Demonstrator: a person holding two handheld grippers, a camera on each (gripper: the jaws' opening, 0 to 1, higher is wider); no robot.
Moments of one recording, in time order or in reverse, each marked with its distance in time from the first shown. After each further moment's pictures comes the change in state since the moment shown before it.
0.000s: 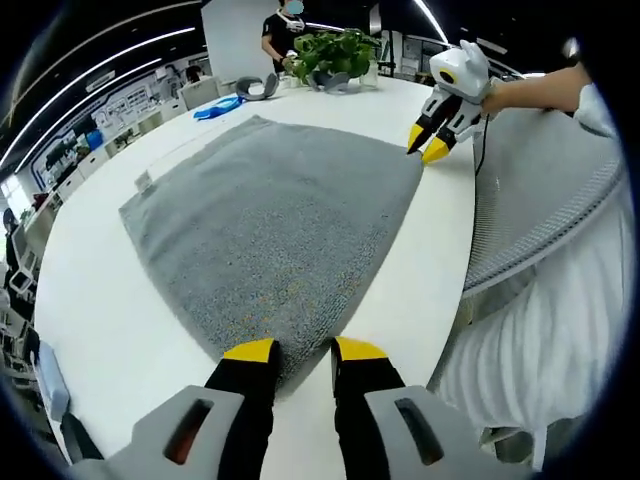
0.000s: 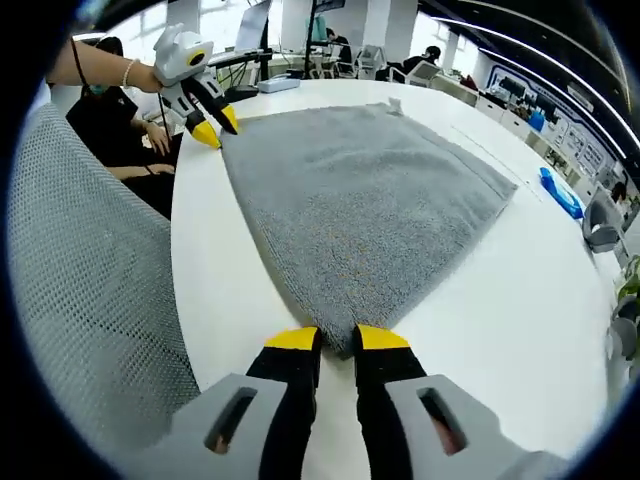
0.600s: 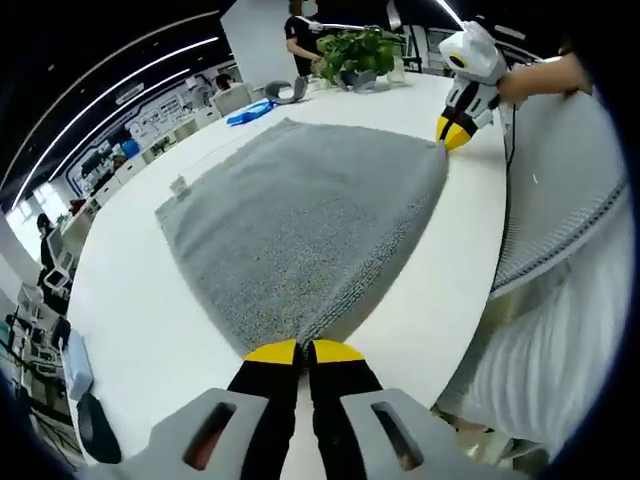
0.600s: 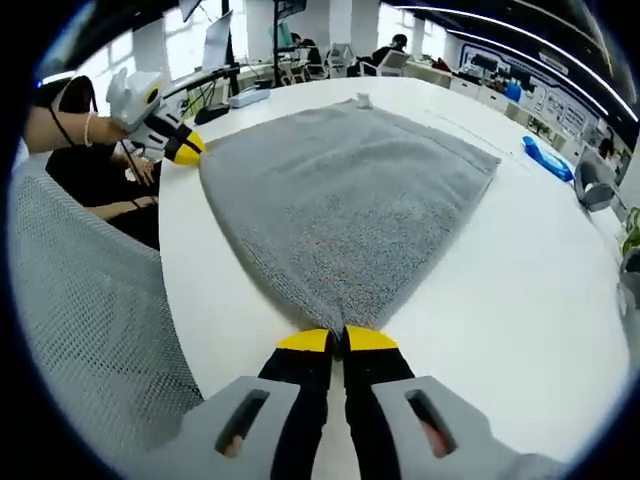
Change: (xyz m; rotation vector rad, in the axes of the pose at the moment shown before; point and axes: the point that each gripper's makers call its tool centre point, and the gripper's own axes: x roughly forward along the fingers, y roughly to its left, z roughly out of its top) left arm -0.002 0.005 -0.003 -0.017 0.001 0.177; right arm 0.001 -0.008 0.002 0.214 -0.001 0.009
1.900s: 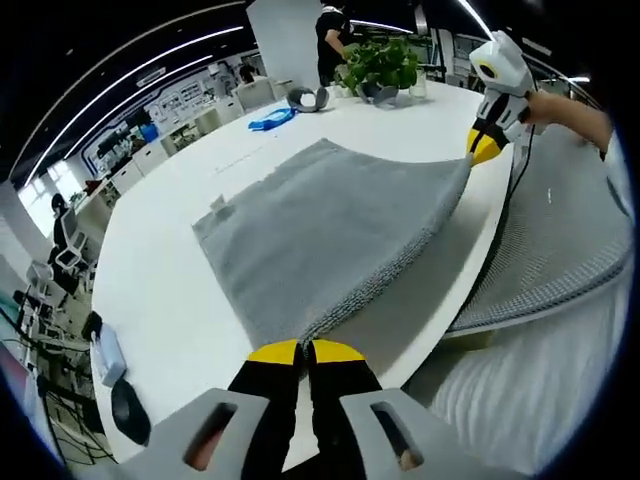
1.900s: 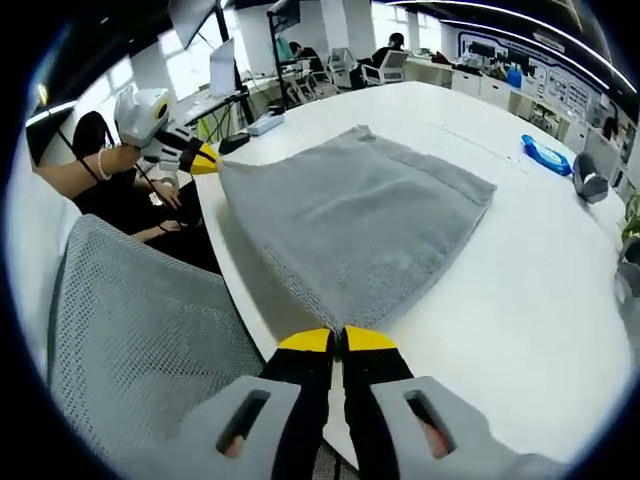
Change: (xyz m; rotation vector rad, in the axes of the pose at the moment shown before) left arm -0.059 0.000 0.046 -0.055 0.025 0.054; right arm -0.073 0.029 0.026 0.013 -0.009 0.072
